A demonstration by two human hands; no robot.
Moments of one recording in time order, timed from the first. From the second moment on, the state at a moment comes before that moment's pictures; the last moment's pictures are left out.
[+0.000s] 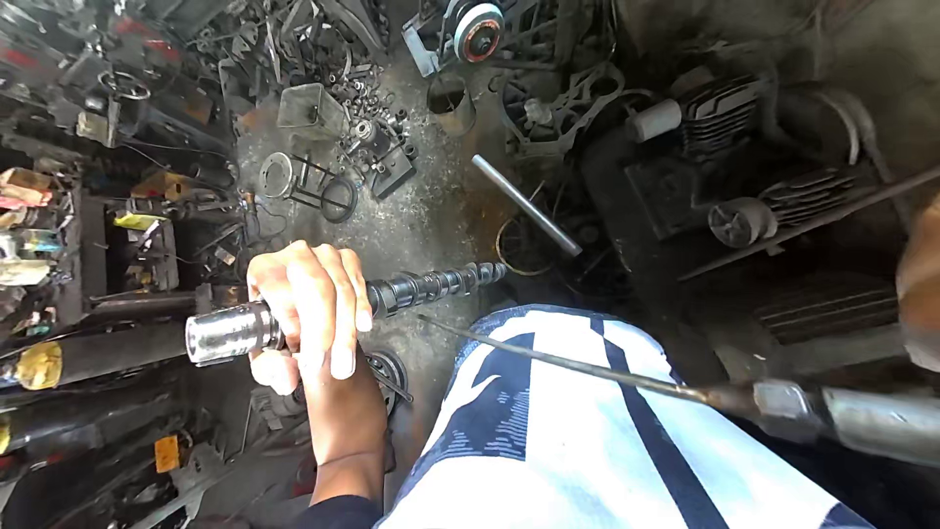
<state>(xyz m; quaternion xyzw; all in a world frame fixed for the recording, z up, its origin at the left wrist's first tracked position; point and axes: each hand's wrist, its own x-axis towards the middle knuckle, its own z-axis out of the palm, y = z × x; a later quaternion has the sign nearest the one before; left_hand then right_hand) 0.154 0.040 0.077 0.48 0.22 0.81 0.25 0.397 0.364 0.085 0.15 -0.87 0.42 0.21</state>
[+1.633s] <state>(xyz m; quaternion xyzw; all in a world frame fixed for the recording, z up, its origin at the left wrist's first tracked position) 0.137 0.079 0.081 0.14 0.56 0.81 -0.06 0.375 0.404 0.118 0.32 -0.91 0.27 0.07</state>
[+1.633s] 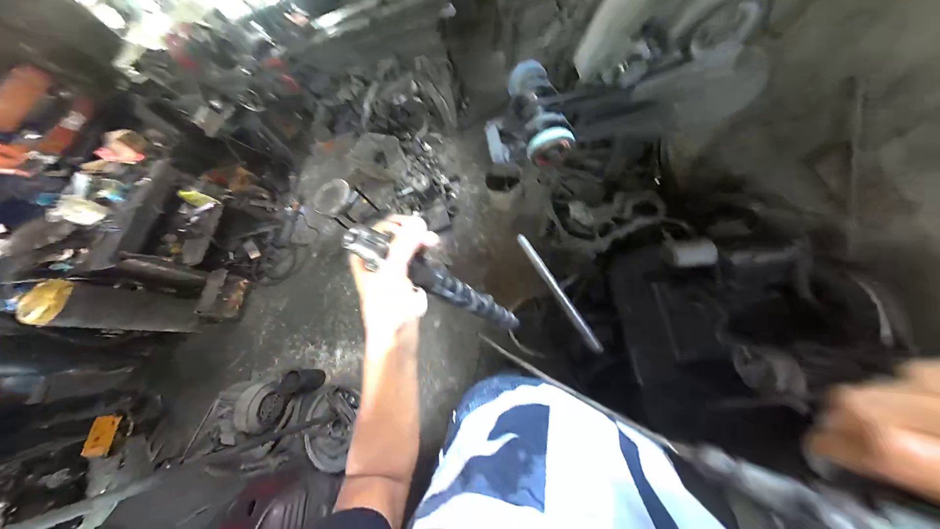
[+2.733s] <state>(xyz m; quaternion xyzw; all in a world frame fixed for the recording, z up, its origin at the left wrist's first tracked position) 0.127 0.057 0.119 0.17 0.56 0.81 -0.05 0.354 0.380 0.078 0.29 -0.93 0.19 0.13</state>
